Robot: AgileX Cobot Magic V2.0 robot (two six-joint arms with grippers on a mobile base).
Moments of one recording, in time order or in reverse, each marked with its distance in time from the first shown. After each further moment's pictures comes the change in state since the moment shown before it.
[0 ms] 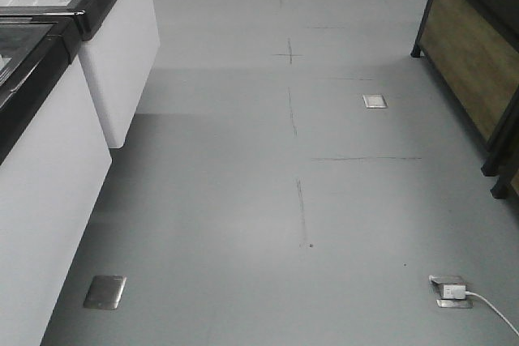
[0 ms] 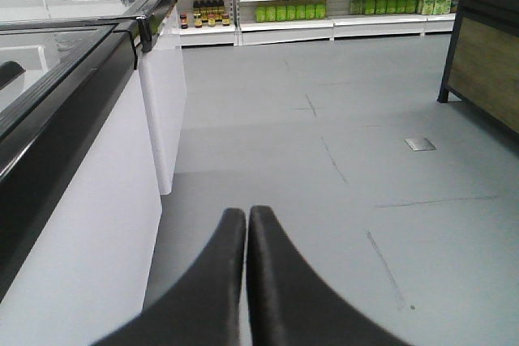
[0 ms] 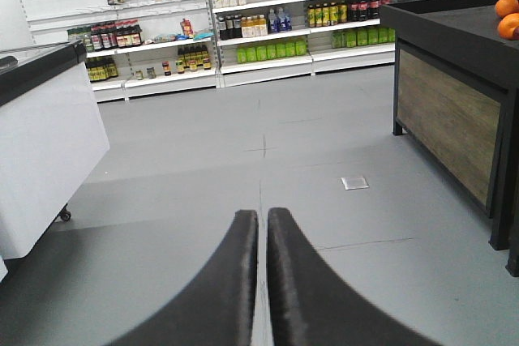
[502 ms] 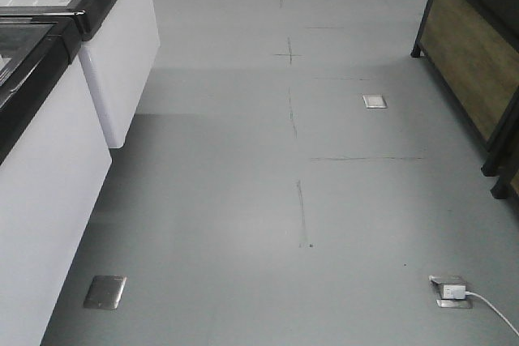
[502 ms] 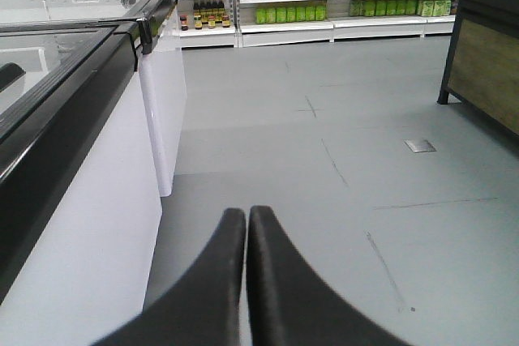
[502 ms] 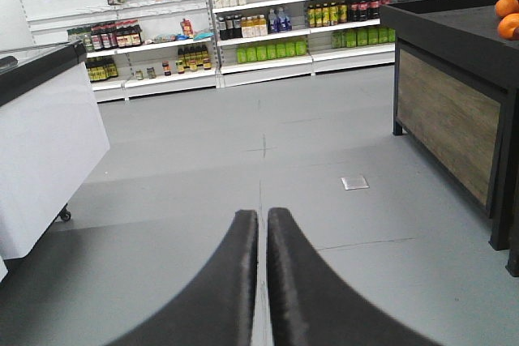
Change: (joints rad) left arm 0.000 0.000 0.000 0.000 -0.003 0.000; right arm 0.000 0.000 0.000 0.000 0.000 0.000
